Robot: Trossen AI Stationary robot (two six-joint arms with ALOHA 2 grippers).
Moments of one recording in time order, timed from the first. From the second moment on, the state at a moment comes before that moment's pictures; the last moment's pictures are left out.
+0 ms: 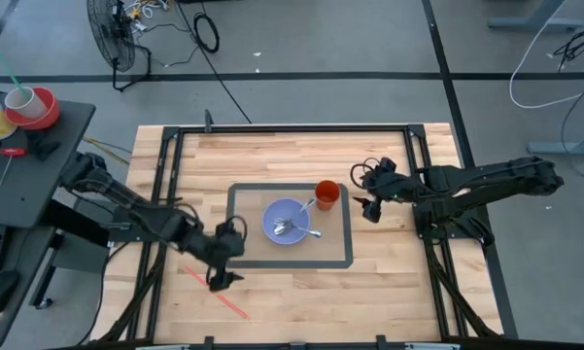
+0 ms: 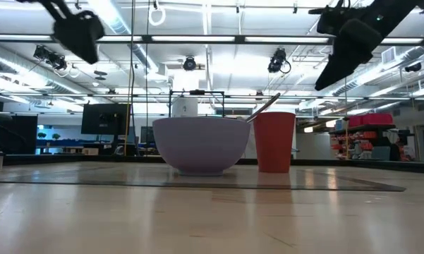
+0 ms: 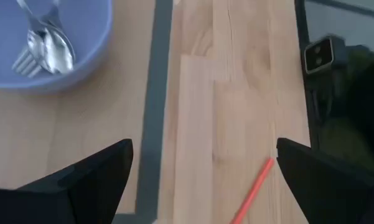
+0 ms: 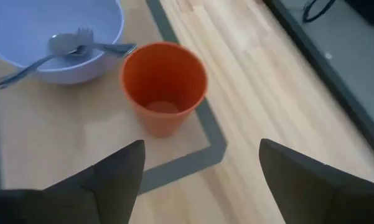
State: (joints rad) left arm -0.52 1.30 0.94 -0.53 -0.16 -0.57; right arm 0.06 0.96 0.74 -0.64 0.39 0.23
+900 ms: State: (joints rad) left arm -0.85 1.73 0.94 -0.51 -0.16 -0.72; right arm 0.51 1.08 0.69 -0.34 0.43 0.63
